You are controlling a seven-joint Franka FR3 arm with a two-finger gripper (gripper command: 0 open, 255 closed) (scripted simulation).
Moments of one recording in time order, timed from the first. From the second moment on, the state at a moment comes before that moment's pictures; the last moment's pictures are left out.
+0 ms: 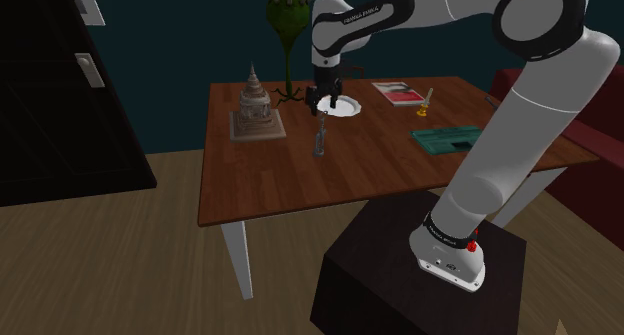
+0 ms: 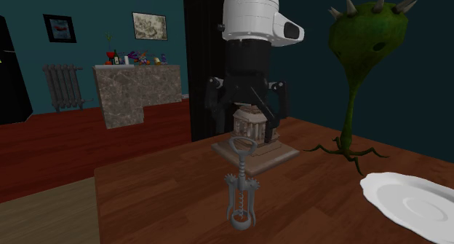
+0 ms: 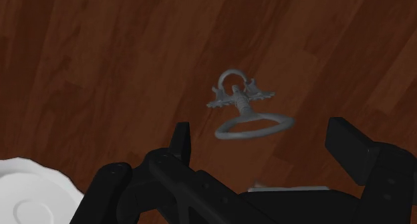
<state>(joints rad) -0.06 -0.02 -0.04 -2.09 0.00 1.96 0.06</state>
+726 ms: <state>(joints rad) -0.06 0.00 -0.04 -2.12 0.00 2.01 0.06</state>
